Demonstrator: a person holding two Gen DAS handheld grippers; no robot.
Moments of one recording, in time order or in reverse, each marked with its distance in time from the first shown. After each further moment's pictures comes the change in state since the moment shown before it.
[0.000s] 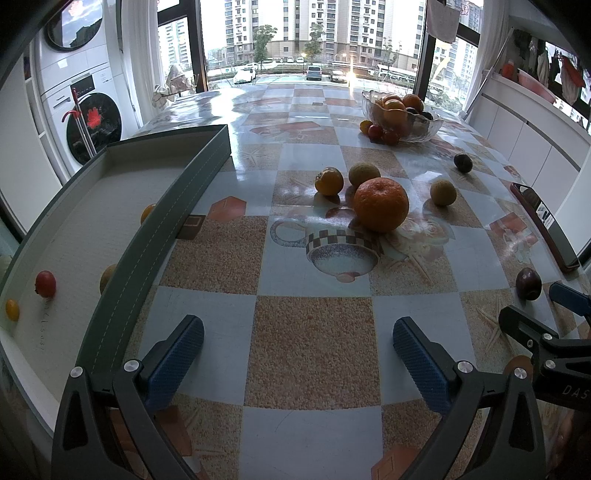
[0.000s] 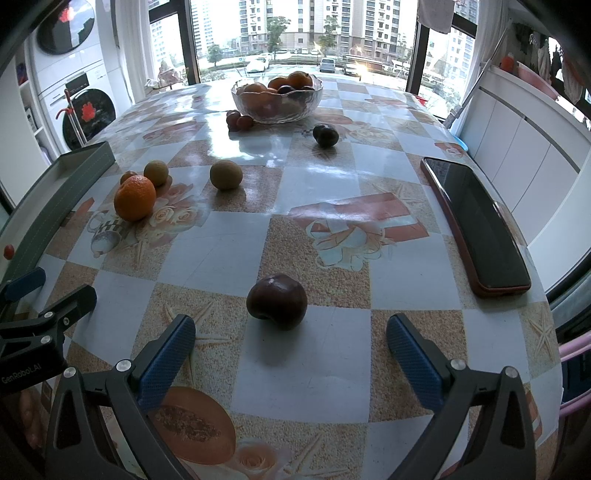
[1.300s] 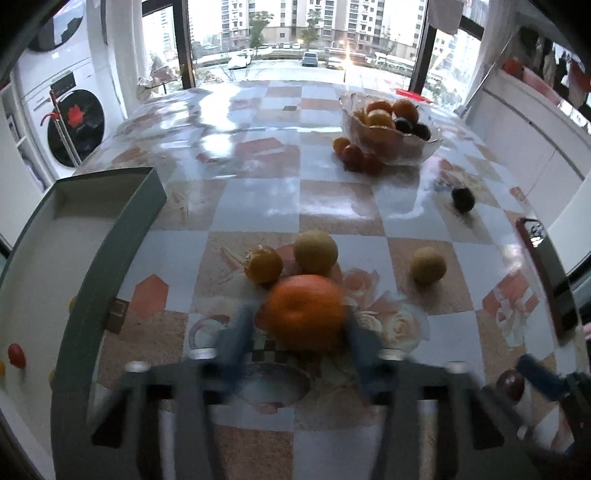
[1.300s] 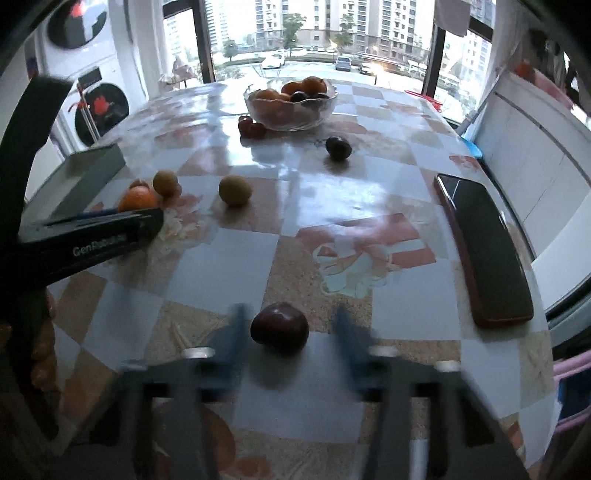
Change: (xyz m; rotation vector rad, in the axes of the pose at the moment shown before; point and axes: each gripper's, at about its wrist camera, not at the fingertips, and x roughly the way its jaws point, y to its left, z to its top) left arm 0.038 -0.041 0.072 -0.013 0.065 -0.045; right arm -0.004 -0.004 0.017 -0.018 0.016 0.060
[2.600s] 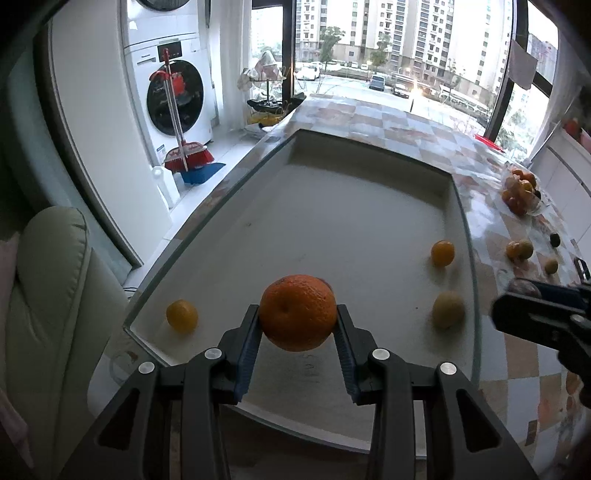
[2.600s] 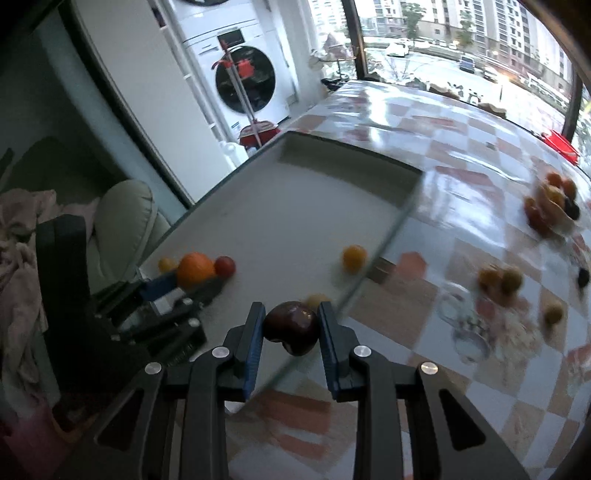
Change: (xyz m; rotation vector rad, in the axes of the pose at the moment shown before) left arm -0.082 0.242 -0.077 -0.201 -0.073 0.178; right arm -0.020 0.270 0.056 -0.278 0.091 0.417
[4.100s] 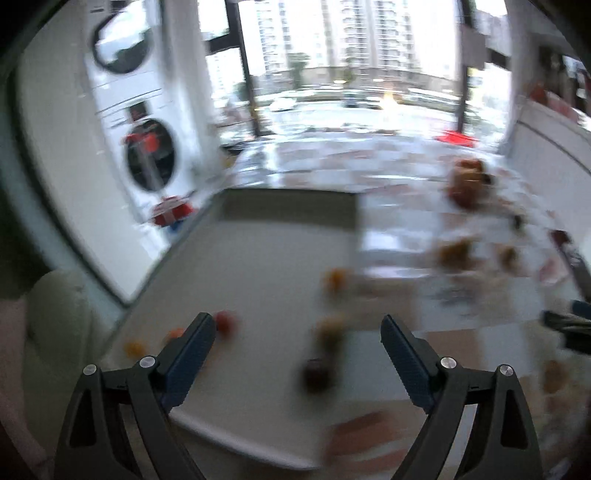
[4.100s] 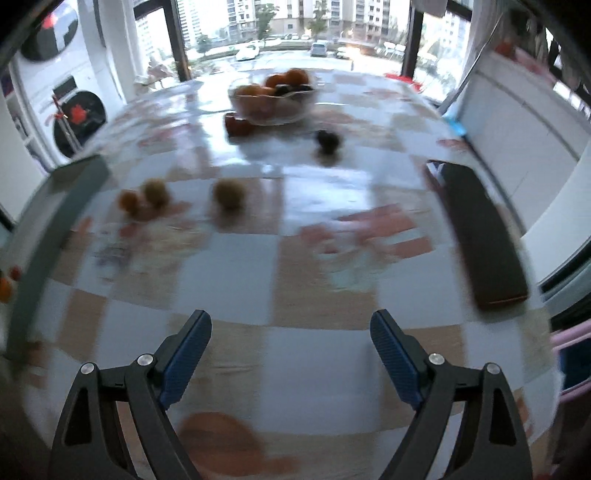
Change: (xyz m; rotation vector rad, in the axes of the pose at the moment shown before) left arm -0.046 -0.117 0.004 0.204 -0.126 -0.027; right arm -0.072 -0.227 -0.124 0.357 -0.045 -0.497
